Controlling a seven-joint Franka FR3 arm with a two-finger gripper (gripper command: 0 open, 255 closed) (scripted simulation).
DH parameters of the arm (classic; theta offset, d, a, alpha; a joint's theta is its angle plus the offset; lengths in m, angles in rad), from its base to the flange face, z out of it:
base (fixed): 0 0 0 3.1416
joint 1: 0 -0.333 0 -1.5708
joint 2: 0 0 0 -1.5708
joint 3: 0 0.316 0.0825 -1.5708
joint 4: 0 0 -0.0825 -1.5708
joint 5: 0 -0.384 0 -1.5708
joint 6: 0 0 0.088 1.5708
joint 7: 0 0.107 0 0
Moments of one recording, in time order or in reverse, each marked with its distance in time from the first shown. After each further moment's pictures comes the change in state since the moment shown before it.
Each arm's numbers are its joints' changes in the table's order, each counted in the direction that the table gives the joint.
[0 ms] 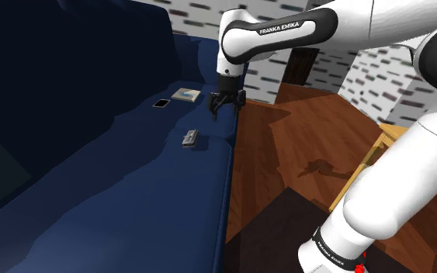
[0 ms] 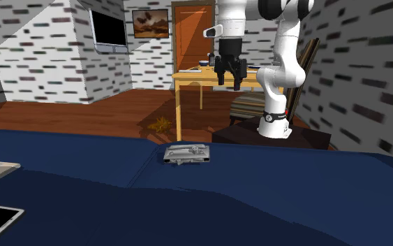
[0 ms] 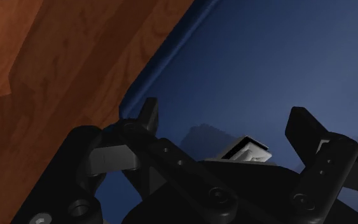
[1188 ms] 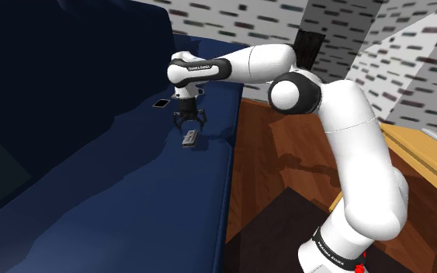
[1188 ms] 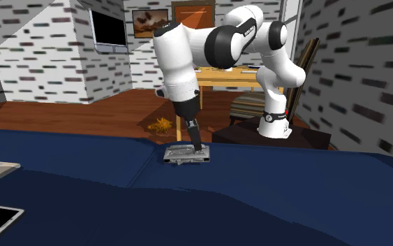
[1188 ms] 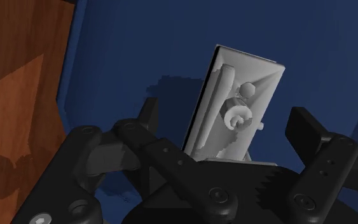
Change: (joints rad) arm -0.049 -0.885 -0.031 -0.898 0.036 -0.243 0.366
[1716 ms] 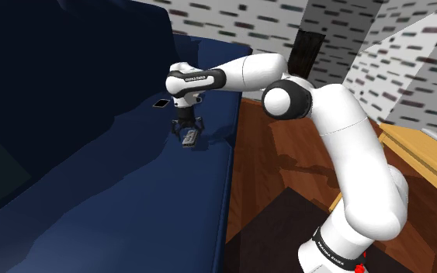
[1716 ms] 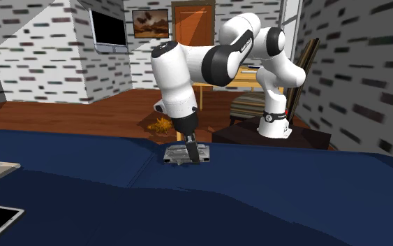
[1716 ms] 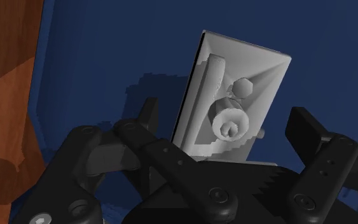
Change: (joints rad) arm -0.003 -0.076 -0.004 -0.022 0.001 0.047 0.012
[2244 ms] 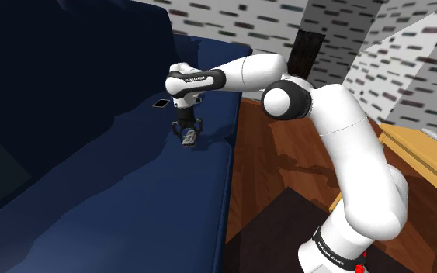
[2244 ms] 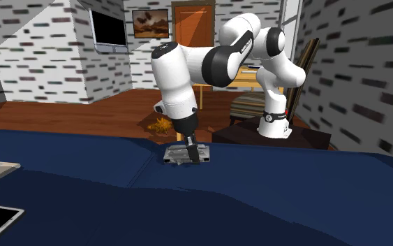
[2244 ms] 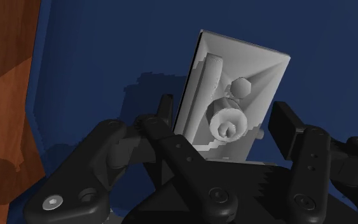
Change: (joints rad) arm -0.001 -0.005 0.000 -0.003 0.000 0.003 0.001
